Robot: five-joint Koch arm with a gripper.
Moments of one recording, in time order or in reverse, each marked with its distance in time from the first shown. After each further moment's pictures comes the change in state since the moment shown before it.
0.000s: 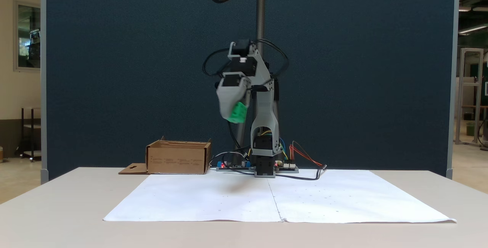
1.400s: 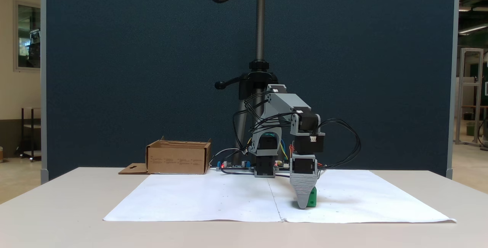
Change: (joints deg) arm -43.0 -26.8 25.0 -33.0 24.1
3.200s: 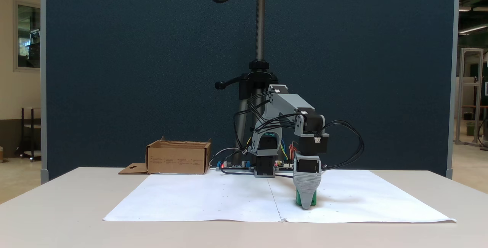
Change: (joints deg) arm -2.4 -0.1 -0.4 2.7 0.0
